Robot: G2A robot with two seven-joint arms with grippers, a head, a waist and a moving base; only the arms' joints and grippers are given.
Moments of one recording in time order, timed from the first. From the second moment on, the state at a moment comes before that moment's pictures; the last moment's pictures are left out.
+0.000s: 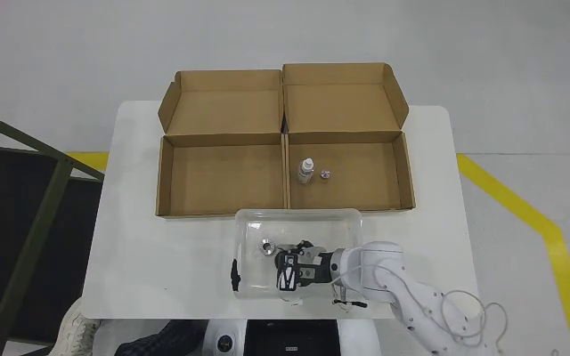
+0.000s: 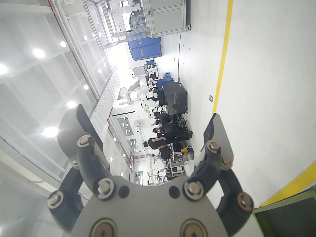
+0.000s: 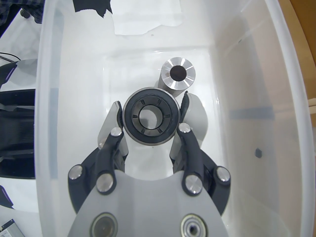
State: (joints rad) left arm -0.01 -0.37 -0.75 -1.25 2.03 -0.40 0.22; right arm -1.25 -1.10 0.87 -1.88 -1.40 -0.76 0.53
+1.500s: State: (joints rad) left arm -0.01 -0.37 -0.75 -1.25 2.03 -0.40 0.22; right arm -1.34 -1.05 1.13 -2.13 -1.28 -0.77 0.38
